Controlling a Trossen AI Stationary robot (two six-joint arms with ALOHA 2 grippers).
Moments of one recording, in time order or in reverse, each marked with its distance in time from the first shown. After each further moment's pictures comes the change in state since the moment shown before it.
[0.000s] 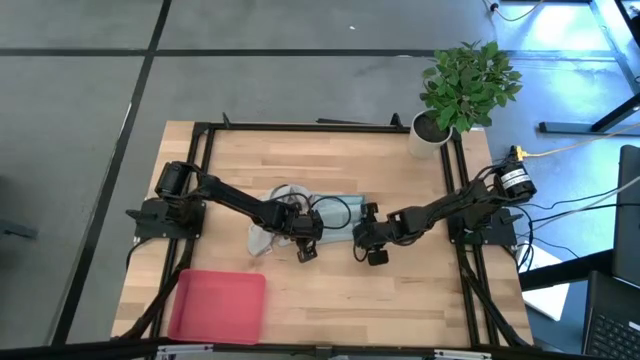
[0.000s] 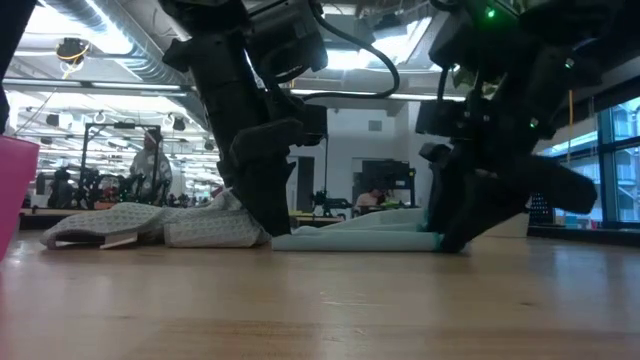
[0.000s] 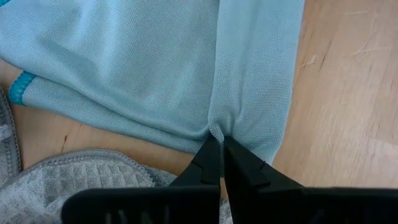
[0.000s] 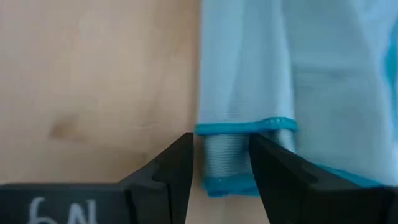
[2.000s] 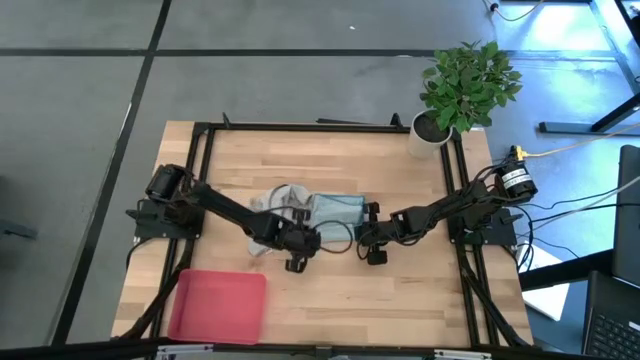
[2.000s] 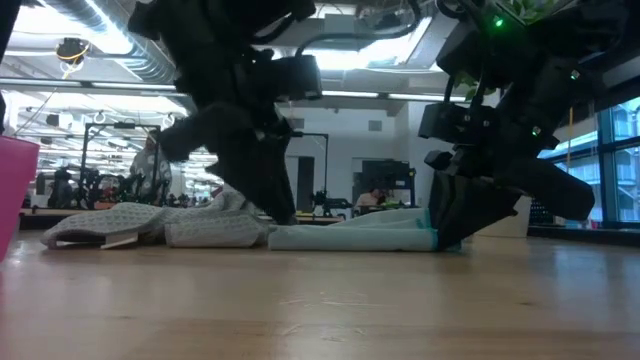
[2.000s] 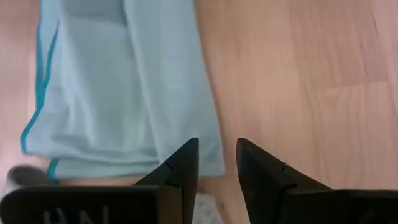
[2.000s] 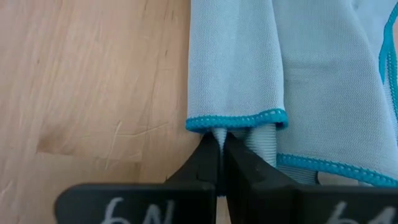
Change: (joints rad) left arm -0.115 -0.052 -0.001 0.032 -0.165 0.445; right arm -0.002 0.000 -0.063 0.105 -0.034 0.055
